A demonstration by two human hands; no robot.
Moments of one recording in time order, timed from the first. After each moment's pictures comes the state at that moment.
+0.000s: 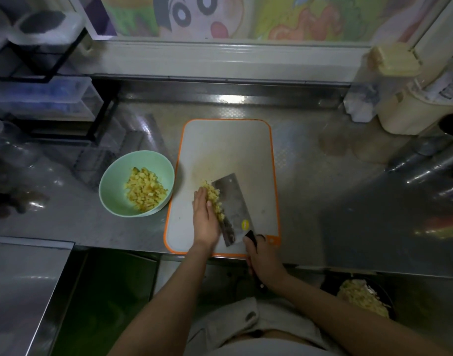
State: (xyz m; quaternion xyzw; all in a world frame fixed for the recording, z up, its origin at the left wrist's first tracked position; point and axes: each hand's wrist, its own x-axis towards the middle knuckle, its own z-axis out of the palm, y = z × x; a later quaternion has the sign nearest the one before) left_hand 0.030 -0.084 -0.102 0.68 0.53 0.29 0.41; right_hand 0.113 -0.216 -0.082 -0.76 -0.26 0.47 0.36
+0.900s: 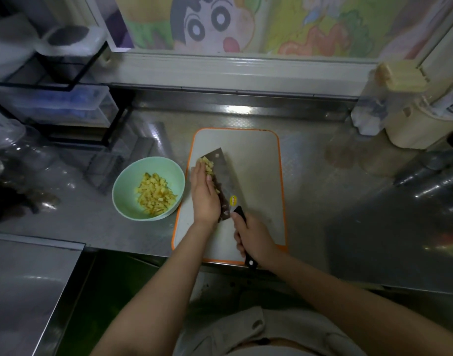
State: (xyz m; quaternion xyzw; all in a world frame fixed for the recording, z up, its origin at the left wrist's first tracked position) left_hand 0.045 -0.035 -0.051 0.69 0.50 0.39 0.34; right_hand 0.106 -0.161 -0.021 -0.68 -0.30 0.51 0.43
